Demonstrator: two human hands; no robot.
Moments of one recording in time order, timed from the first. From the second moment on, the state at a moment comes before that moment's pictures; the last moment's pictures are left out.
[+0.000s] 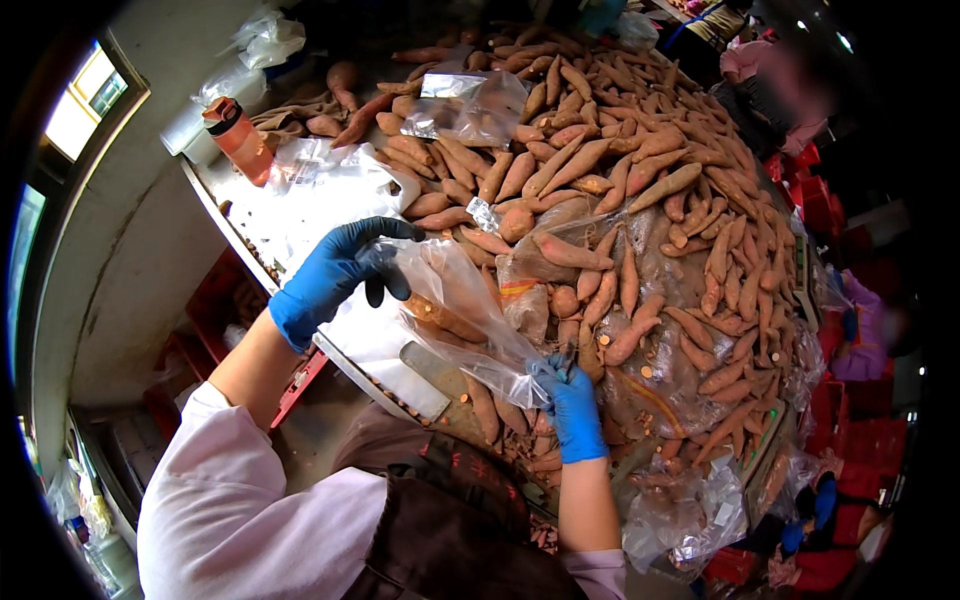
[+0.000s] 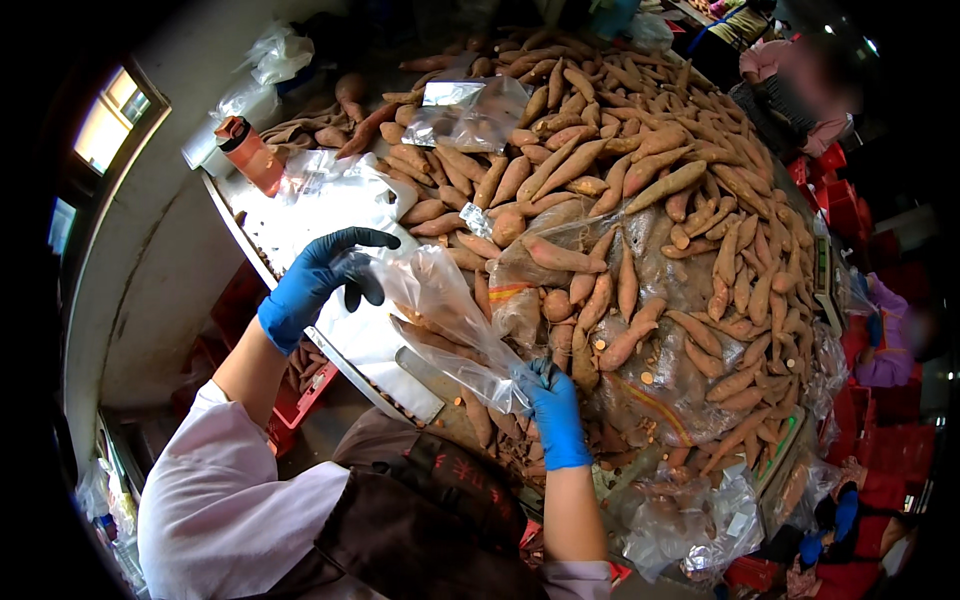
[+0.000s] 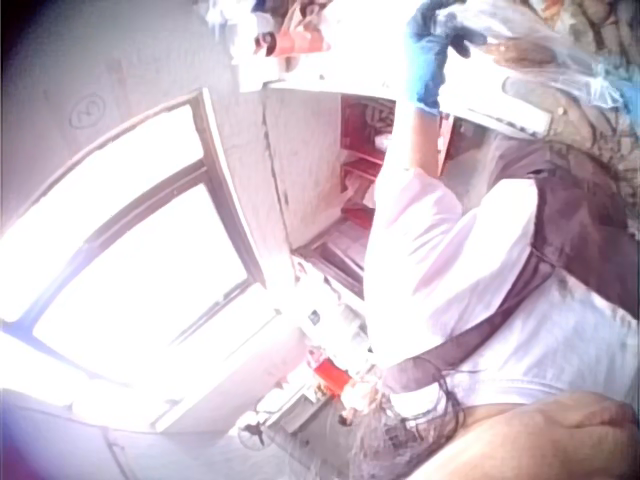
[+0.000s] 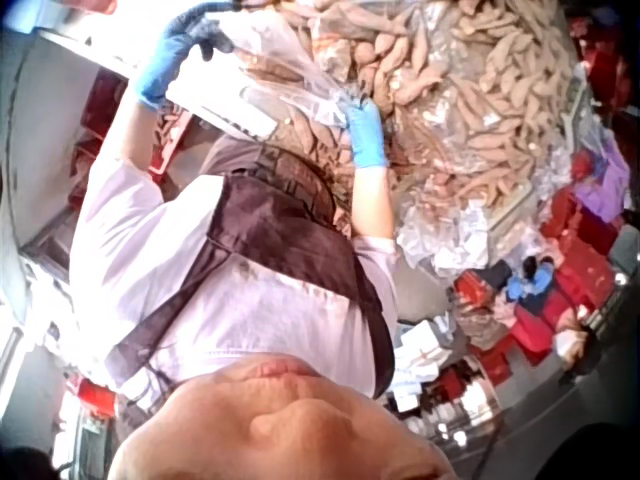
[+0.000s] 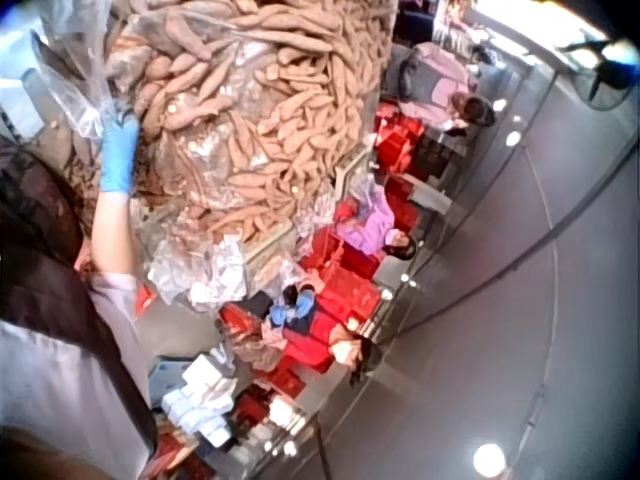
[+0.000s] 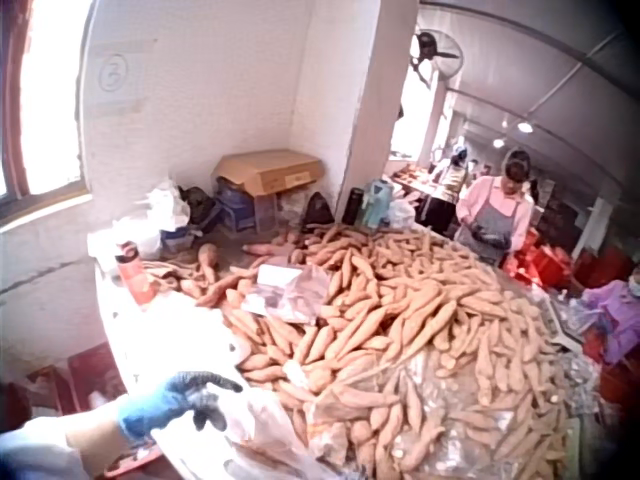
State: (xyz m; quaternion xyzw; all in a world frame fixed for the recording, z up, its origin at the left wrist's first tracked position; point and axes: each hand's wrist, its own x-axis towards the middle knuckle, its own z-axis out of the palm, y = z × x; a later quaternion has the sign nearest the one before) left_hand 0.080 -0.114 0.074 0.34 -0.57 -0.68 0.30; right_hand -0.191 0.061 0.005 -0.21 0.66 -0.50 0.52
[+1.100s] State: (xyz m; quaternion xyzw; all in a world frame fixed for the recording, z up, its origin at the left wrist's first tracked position) left_hand 0.073 -0.101 0.059 0.25 -0.53 -0.69 0.43; right_hand -0.230 0.132 0.143 -0.35 0.23 -0.76 0.50
